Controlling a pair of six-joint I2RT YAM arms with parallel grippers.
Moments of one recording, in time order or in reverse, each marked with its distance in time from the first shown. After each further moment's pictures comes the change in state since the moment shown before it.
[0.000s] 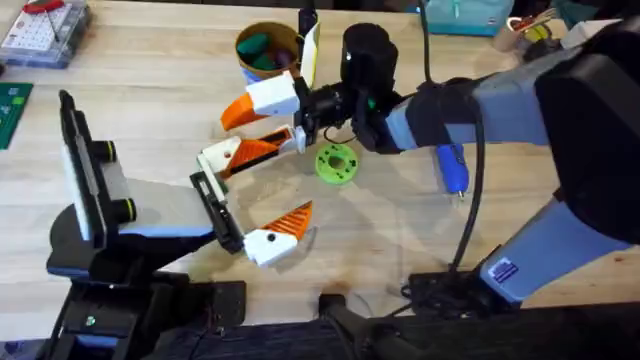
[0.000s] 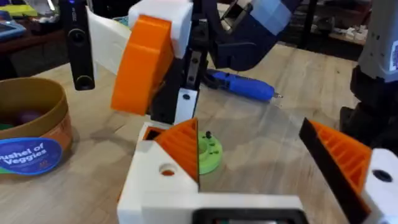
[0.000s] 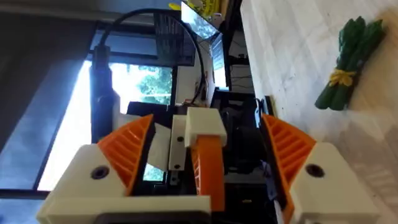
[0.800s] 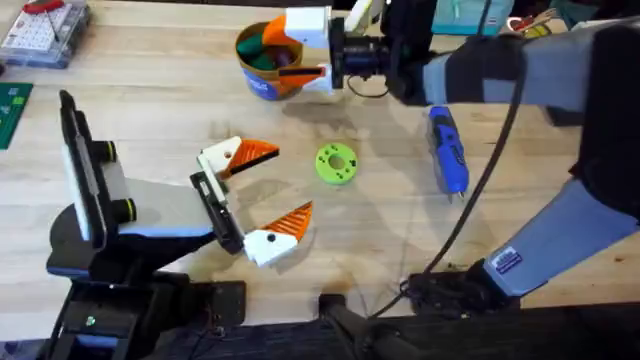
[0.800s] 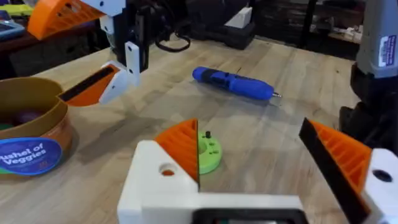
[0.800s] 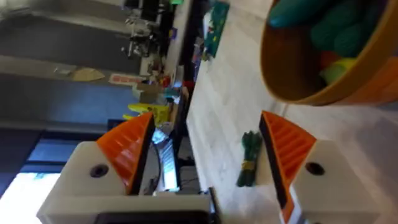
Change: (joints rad) left arm 0.000 0.000 0.000 0.000 0.001 0.000; right arm -0.227 0.000 0.168 -0.326 0.273 -0.256
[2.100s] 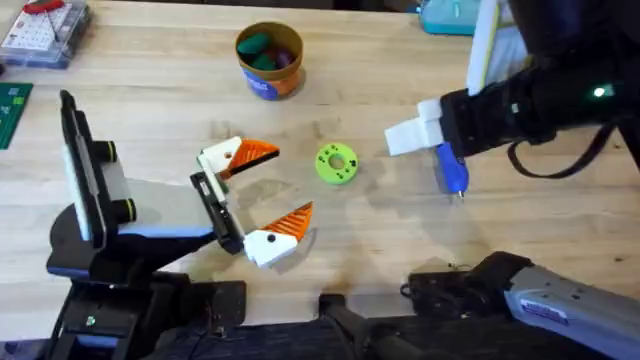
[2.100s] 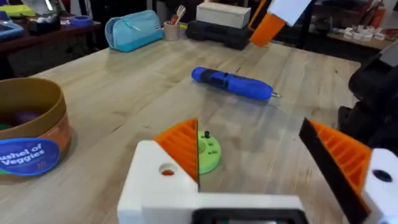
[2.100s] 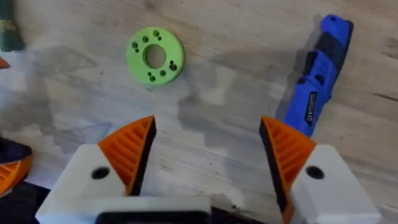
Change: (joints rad) left arm 0.000 0.000 0.000 -0.001 0.003 0.000; right arm 0.138 -0.771 0.182 -1.847 1.075 -0.838
